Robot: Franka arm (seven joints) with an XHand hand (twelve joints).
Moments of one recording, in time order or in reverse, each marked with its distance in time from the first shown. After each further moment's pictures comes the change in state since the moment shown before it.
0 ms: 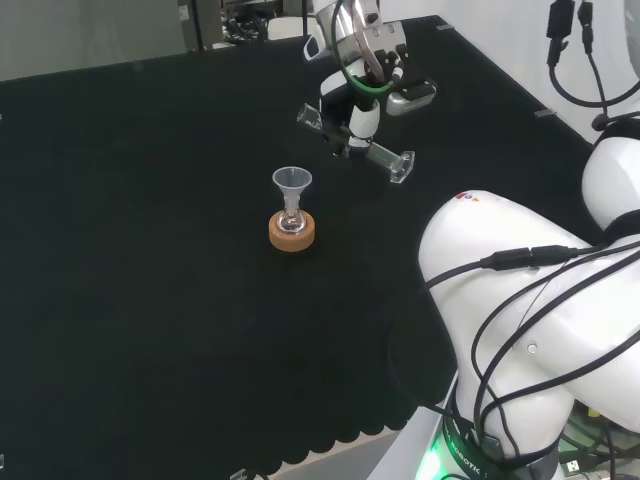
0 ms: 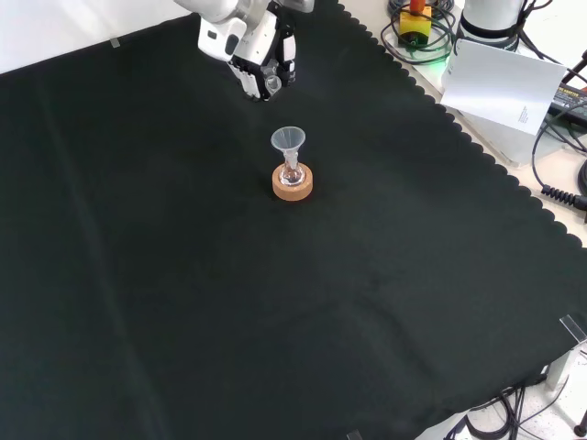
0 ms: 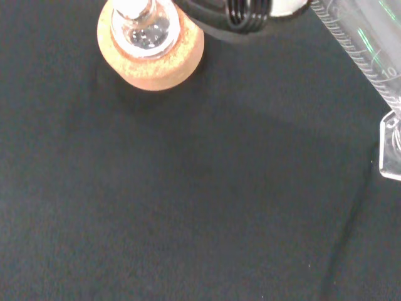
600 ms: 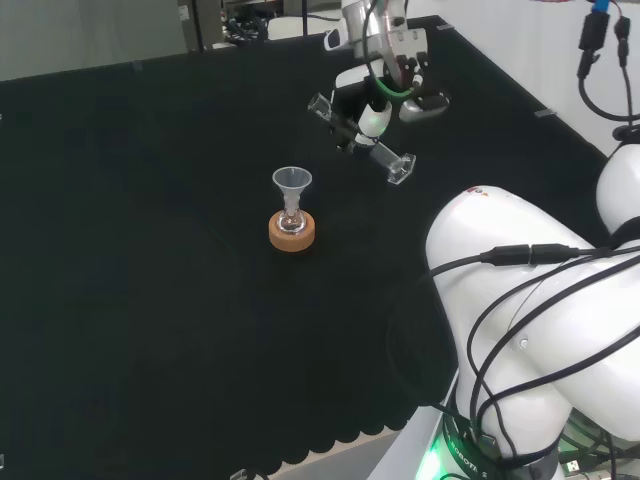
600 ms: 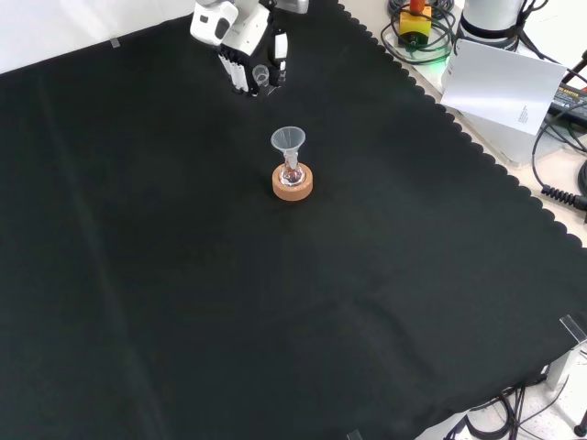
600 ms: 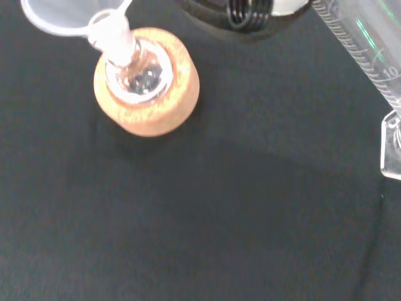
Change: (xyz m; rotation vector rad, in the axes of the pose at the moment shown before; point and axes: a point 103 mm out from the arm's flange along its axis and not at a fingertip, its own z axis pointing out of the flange) arm -0.022 0.004 0.008 -0.148 0.101 -0.023
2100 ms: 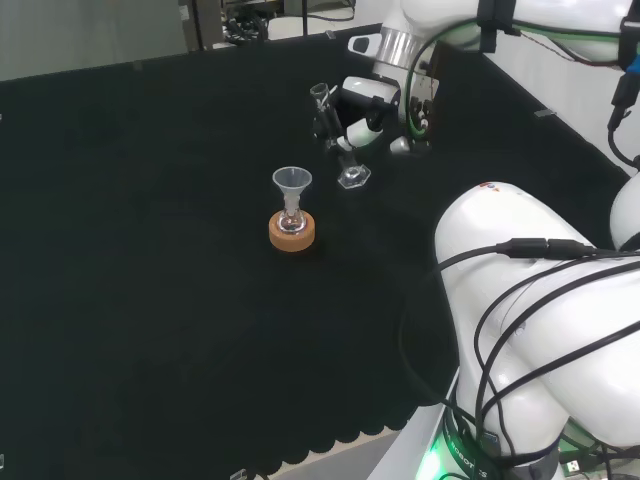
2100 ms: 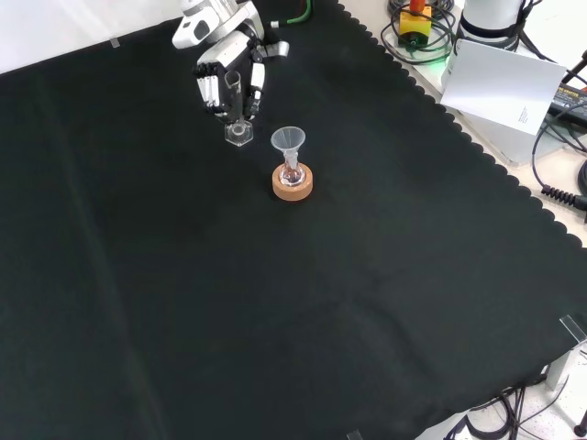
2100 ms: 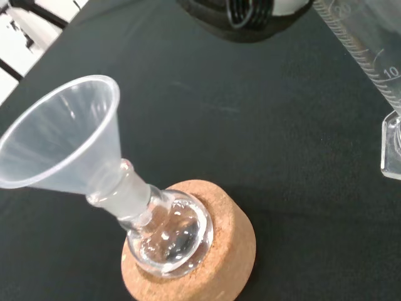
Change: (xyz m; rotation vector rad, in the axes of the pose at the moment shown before) arm -0.028 0.075 0.031 -0.404 0.288 -0.197
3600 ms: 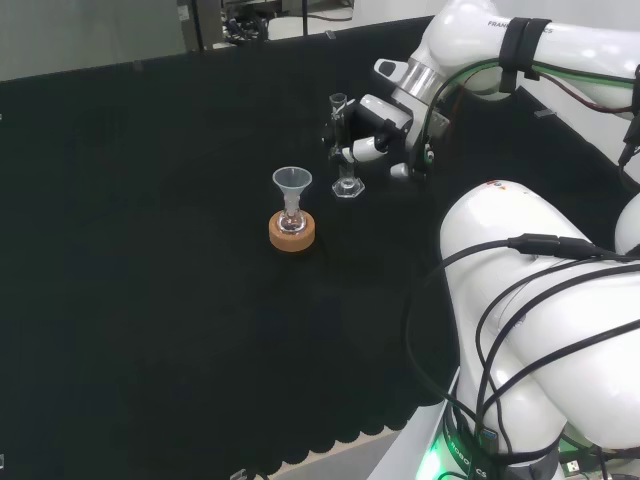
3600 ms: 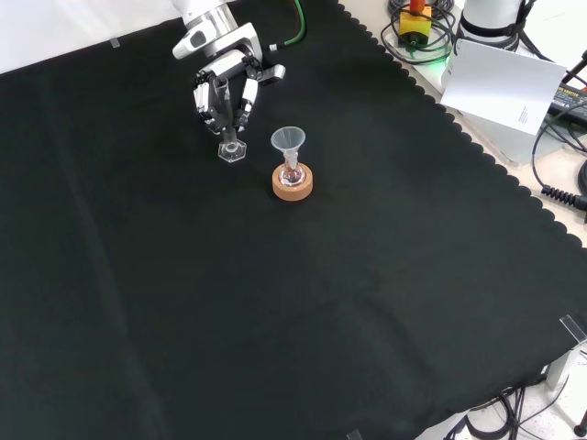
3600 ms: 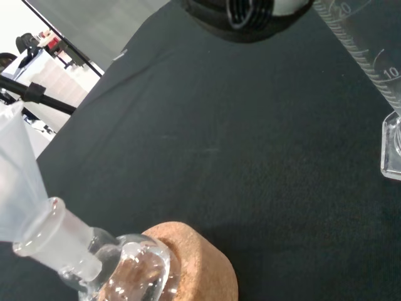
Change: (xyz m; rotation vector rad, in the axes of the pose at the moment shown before) arm -0.037 0.007 0.029 -0.182 0.154 0.016
